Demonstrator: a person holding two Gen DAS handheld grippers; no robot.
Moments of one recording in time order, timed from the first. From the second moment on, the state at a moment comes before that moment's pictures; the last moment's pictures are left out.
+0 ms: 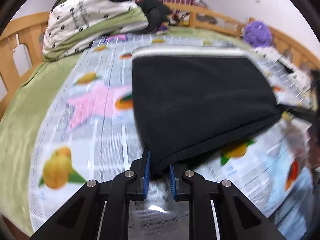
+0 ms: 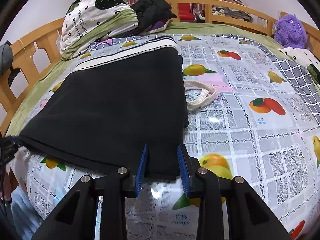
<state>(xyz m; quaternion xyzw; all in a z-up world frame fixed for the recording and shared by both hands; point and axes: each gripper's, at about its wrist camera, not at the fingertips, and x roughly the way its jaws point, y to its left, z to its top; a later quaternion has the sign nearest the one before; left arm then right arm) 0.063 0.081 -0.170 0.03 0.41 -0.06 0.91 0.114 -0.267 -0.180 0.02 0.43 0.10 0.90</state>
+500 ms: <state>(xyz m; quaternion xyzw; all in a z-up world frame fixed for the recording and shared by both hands) 0.084 0.079 -0.121 -0.05 0.36 -0.09 0.93 0.128 -0.256 -0.156 0.02 0.39 0.11 0.92</state>
